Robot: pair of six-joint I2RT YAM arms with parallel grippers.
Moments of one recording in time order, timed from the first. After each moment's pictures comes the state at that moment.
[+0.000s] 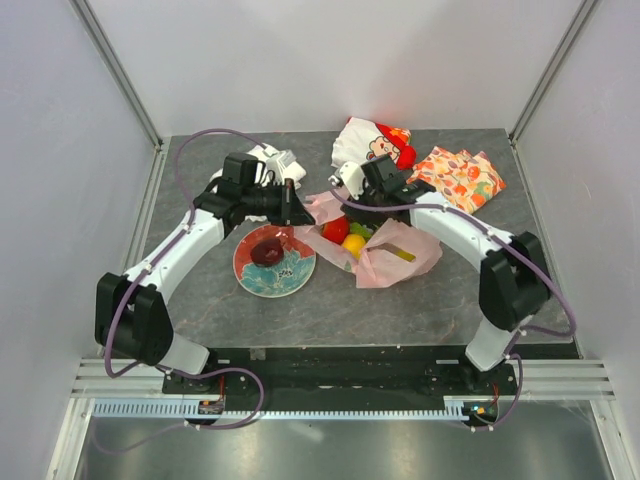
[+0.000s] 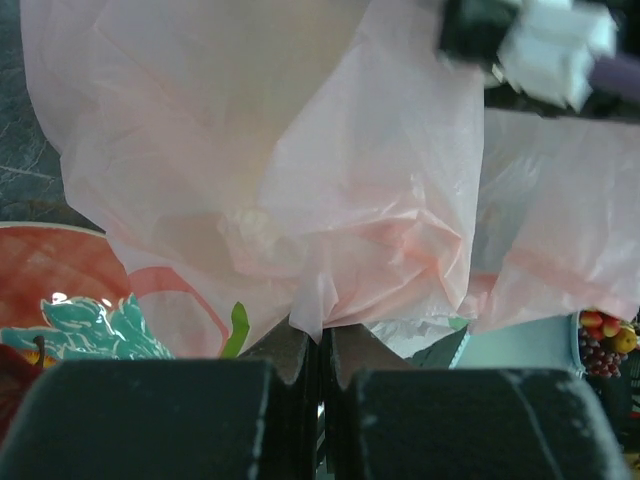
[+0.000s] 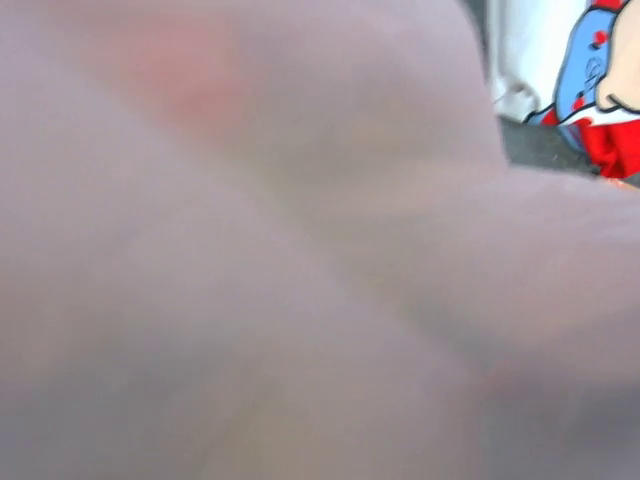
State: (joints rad) left arm -0.36 1.47 1.17 -0.37 0.71 -0.32; right arm 0.56 1.68 1.34 -0.53 0.04 -0.46
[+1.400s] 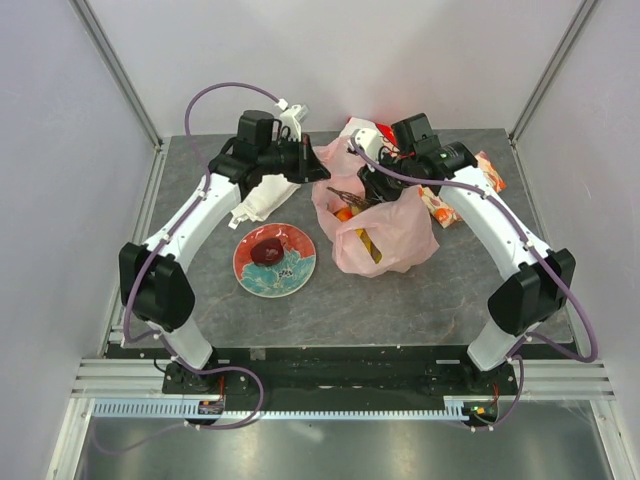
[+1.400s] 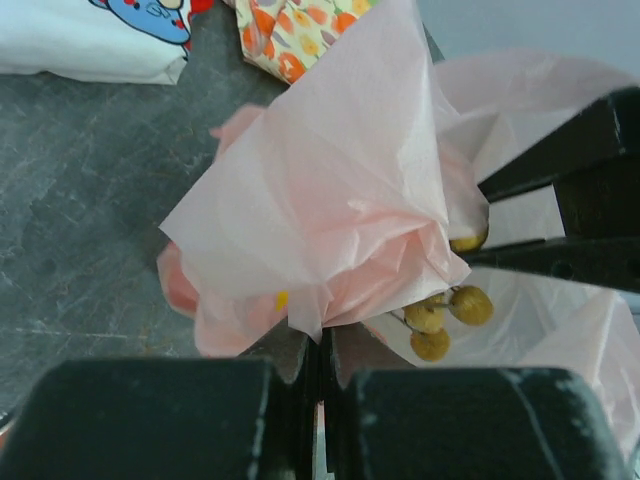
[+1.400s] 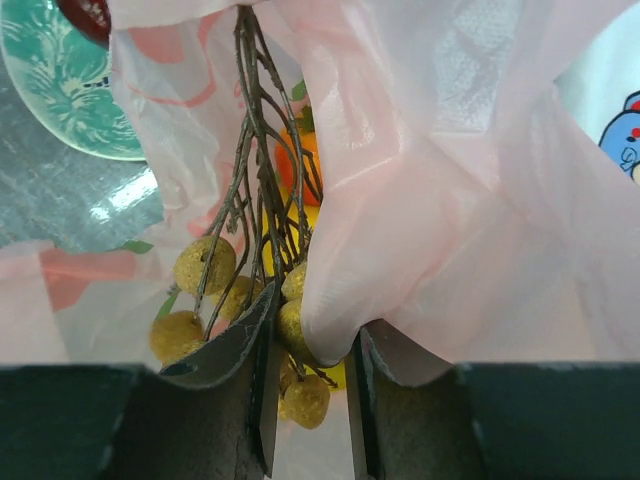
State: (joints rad) left arm -0.41 1.69 1.57 -0.36 0.60 -0.30; right arm 0.45 1.68 1.72 -0.91 -0.39 -0.45
